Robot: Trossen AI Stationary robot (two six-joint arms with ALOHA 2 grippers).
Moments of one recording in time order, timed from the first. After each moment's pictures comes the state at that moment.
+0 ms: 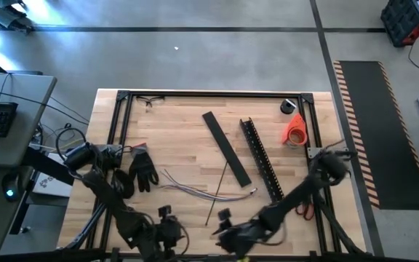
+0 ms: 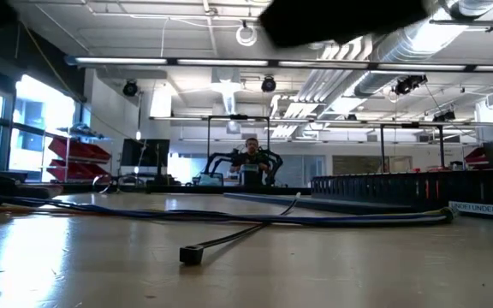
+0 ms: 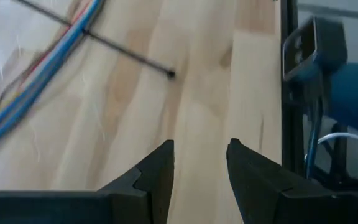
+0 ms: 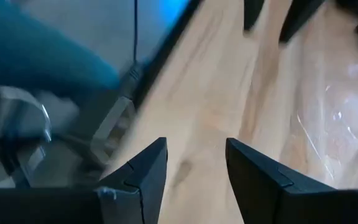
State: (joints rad) left arm -0.91 1.90 1.26 -0.46 -0.60 -0.96; right arm 0.69 2.08 1.39 -0.08 0.31 0.11
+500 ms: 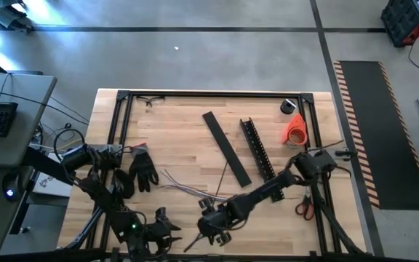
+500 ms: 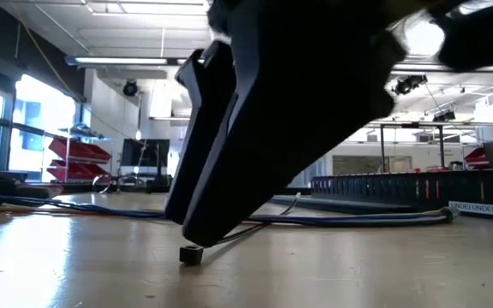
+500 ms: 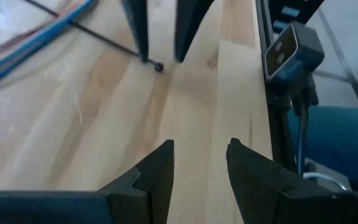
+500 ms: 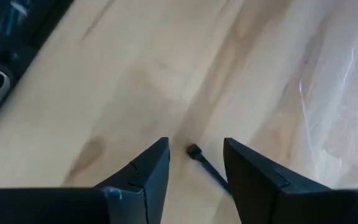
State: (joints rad) left arm -1.00 1.90 0.97 0.04 -0.77 -0.96; right arm 0.50 2.30 1.75 -0.52 0.05 -0.04
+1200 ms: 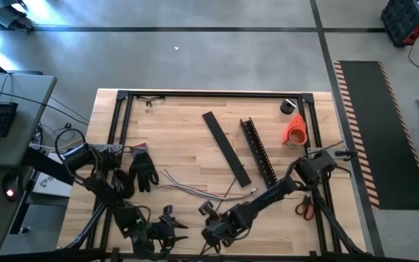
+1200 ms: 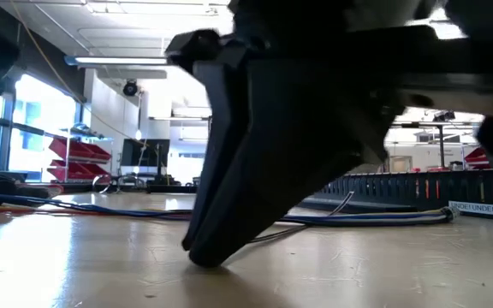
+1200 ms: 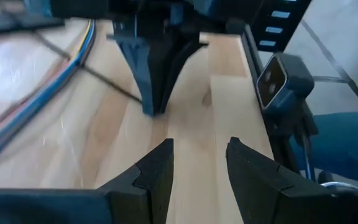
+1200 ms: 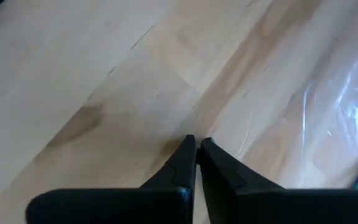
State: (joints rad) left arm -0.95 1.90 0.93 0.27 -0.79 -0.66; right arm 0.56 2.33 1.75 -0.54 0.24 -0.24
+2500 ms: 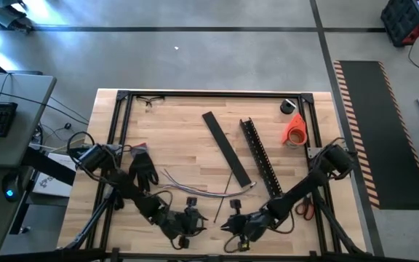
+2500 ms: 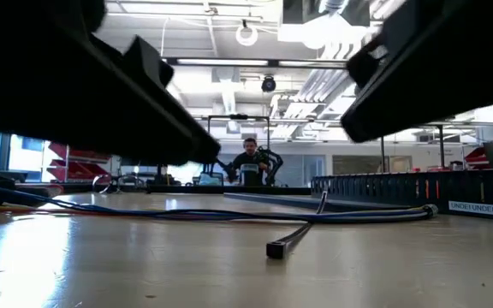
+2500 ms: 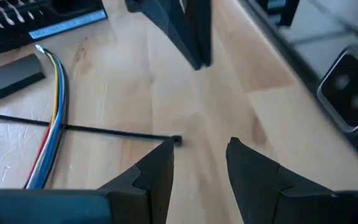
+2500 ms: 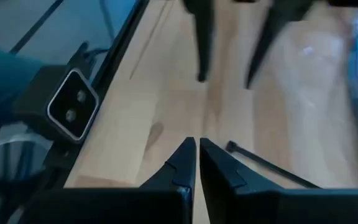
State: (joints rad) left arm -0.70 2.00 0.98 0.41 -0.51 -0.22; right arm 0.68 1.97 1.06 0.23 0.35 0.34
